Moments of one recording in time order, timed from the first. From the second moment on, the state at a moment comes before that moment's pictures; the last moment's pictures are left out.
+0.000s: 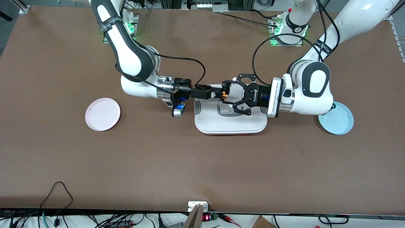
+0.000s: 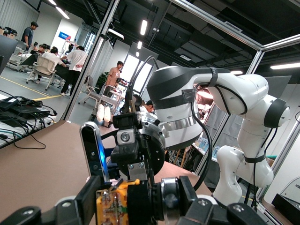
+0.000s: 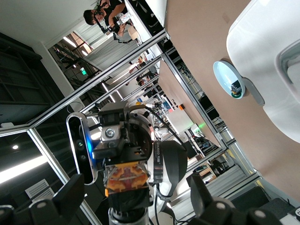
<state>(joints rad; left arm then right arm) 0.50 0.59 -0.96 -1.81 -1.33 2.05 1.74 0.66 0.49 -0.06 -1.67 1.99 2.13 -0.11</state>
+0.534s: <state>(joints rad) 0.50 0.59 -0.96 -1.81 -1.33 2.05 1.74 0.69 0.49 -0.05 -1.66 2.05 2.14 -0.11</state>
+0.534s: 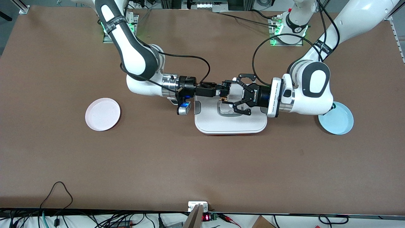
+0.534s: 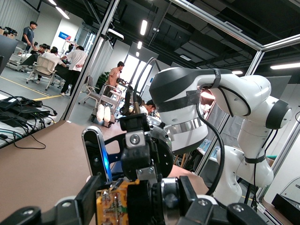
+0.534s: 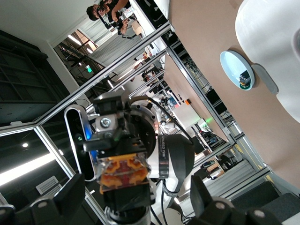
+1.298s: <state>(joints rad) 0.50 0.59 -0.96 -1.81 -1.35 2.05 1.73 0.67 0.49 -0.06 -1.66 2.06 2.13 -0.12</state>
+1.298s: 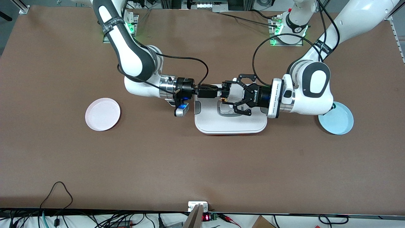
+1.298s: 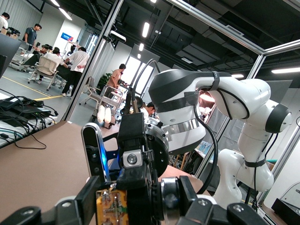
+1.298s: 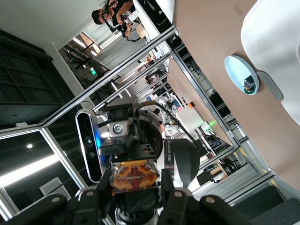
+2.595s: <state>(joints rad) 0.54 0.58 -0.98 -1.82 -1.40 2.02 1.55 0.67 0.50 -0.06 -1.64 2.05 2.13 -0.14</state>
